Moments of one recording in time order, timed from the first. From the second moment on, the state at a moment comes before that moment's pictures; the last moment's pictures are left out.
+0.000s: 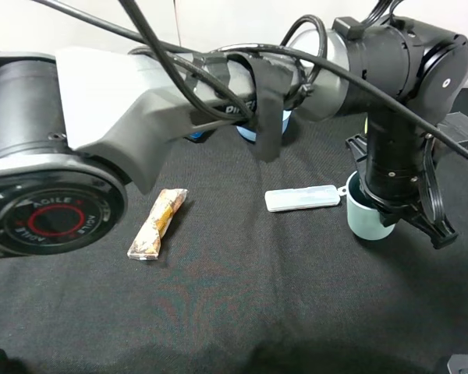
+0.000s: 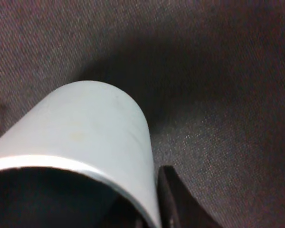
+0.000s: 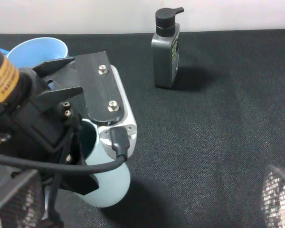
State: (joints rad) left arm -1.13 2.46 -2.24 -0.11 0.98 0.13; right arm 0.08 -0.01 -0.50 0.04 1.02 0.01
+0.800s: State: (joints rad) left arm -1.13 2.47 -2.24 -0.06 0.97 0.14; right arm 0.08 -0.01 -0.50 0.04 1.02 0.01
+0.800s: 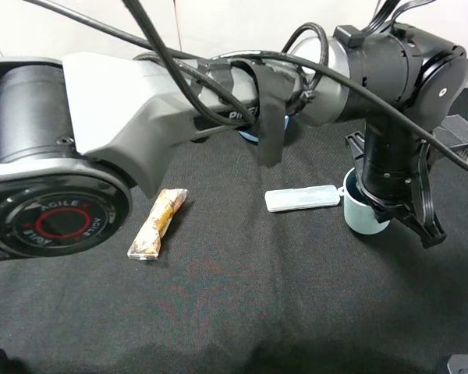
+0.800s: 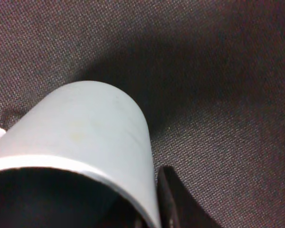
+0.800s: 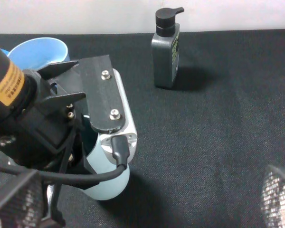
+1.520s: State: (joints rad) left arm -1.13 2.47 -2.24 -0.06 0.97 0.15; right arm 0.08 -0.01 -0.50 0.04 1.02 0.01
